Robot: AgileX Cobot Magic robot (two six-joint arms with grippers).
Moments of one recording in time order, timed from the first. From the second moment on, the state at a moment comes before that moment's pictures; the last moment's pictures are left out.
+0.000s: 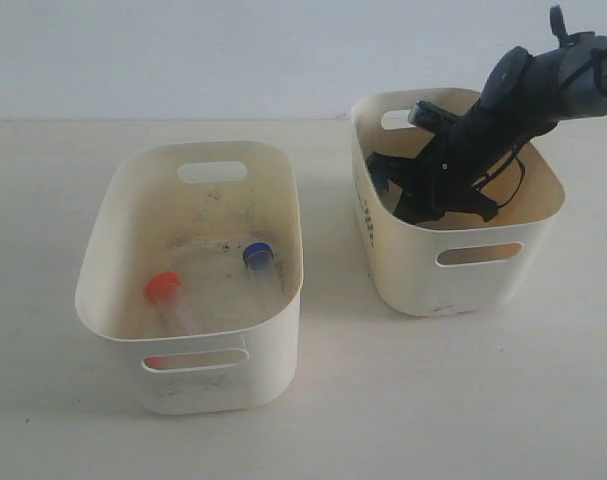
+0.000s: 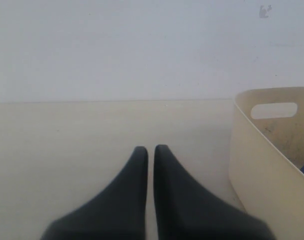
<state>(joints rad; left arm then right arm) -0.01 0.00 0.00 -0.02 0.18 0.02 0.10 2.25 -1.57 0.54 0.72 -0.06</state>
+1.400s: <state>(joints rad) -0.01 0.00 0.00 -0.02 0.18 0.02 0.10 2.16 -1.56 0.59 0.77 -0.13</state>
